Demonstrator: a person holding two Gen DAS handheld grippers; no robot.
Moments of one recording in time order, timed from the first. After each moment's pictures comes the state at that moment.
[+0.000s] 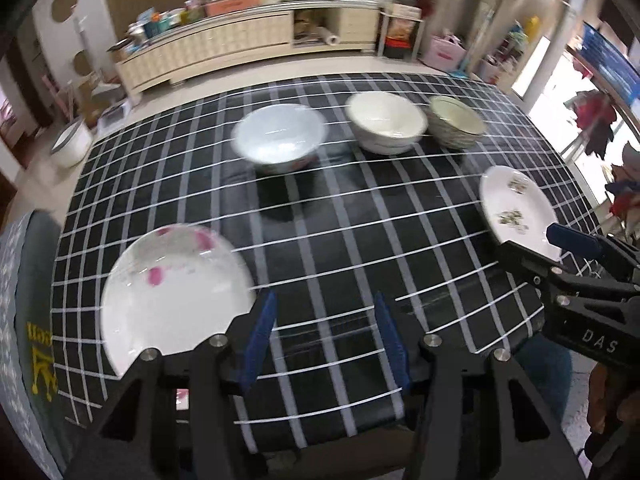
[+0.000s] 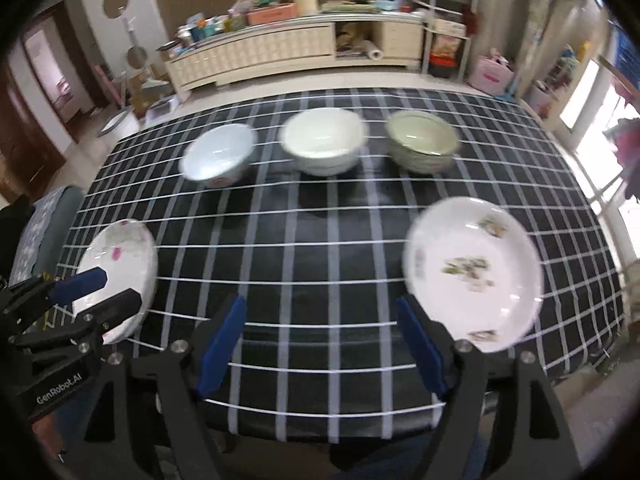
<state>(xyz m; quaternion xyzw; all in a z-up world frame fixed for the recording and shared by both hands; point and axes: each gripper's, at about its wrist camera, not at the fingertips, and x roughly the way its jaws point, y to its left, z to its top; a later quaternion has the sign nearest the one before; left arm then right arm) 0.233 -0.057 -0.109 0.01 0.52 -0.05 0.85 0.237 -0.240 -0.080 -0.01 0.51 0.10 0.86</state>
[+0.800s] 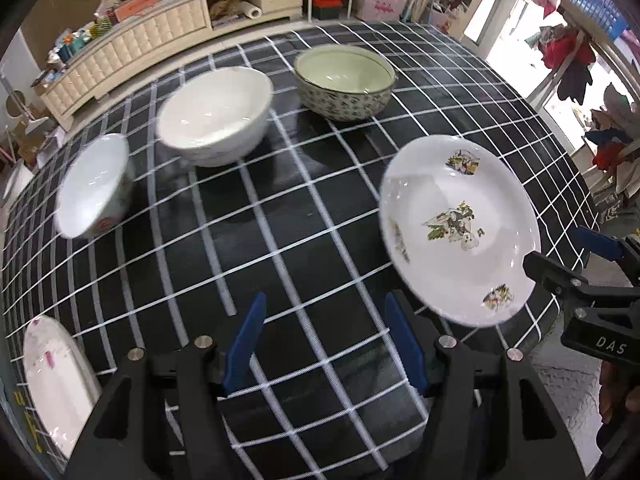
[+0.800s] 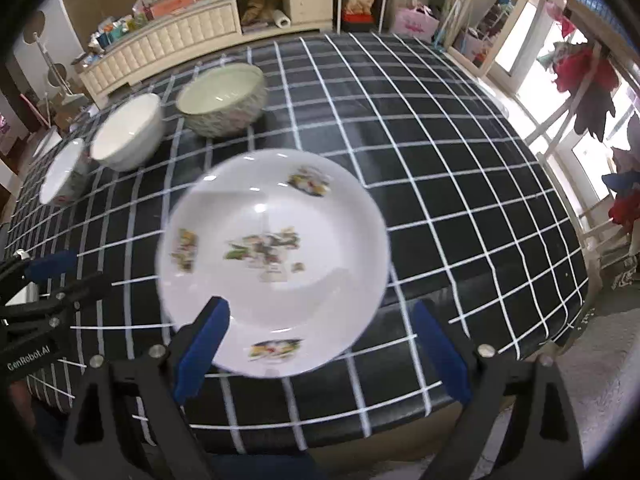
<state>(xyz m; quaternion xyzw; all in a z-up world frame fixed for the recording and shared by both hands) 0.323 -0.210 -0.173 0.05 0.57 -0.13 0.81 0.287 -0.398 -0.142 0.00 0.56 0.00 0.83</state>
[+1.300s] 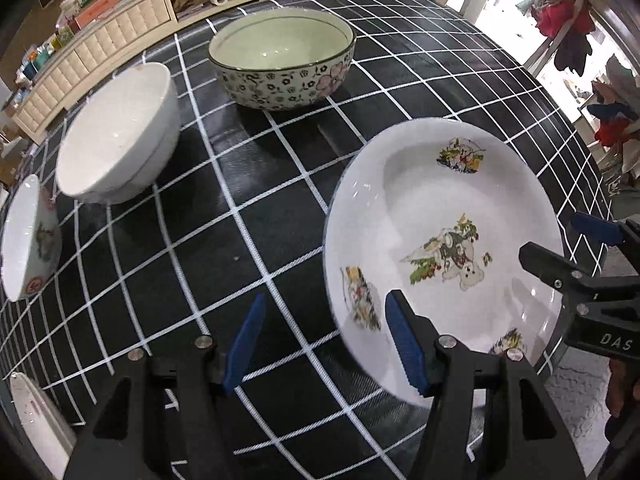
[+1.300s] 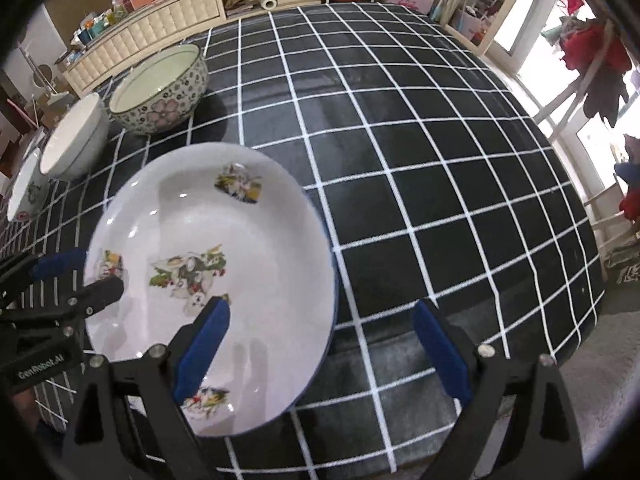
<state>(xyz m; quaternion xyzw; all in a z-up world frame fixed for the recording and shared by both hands) 0.368 -0.262 -0.219 0.08 0.60 -0.16 0.78 0.320 -0.426 -0.177 0.01 0.59 0.00 0.81</state>
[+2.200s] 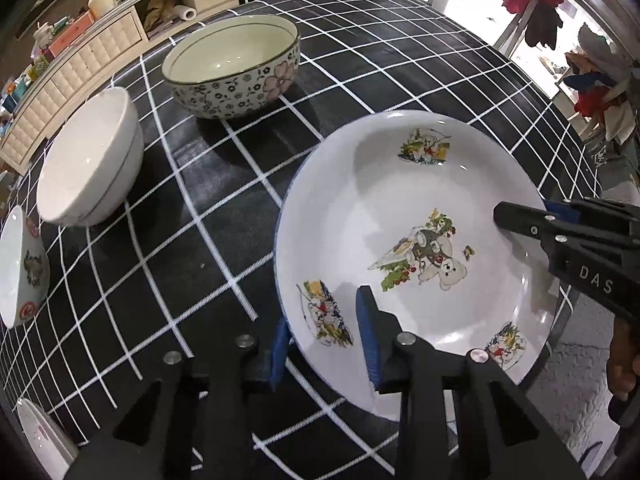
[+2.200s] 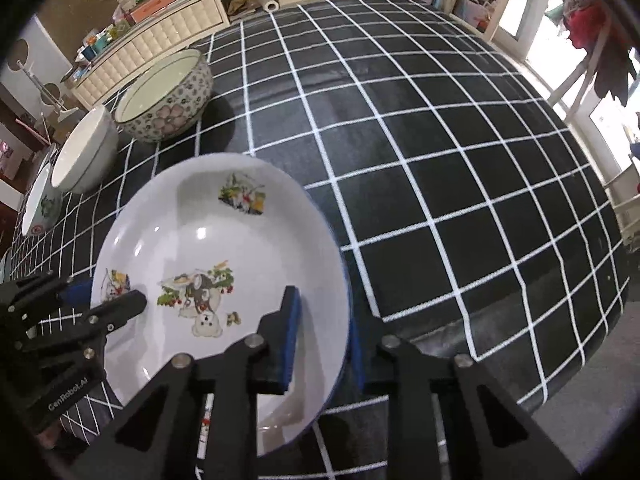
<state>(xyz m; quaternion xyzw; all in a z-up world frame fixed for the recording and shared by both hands) 0.354 -0.283 -0.220 0.11 0.58 -0.20 0.78 0.304 -0.424 -0.168 0.05 0.58 0.02 0.81</state>
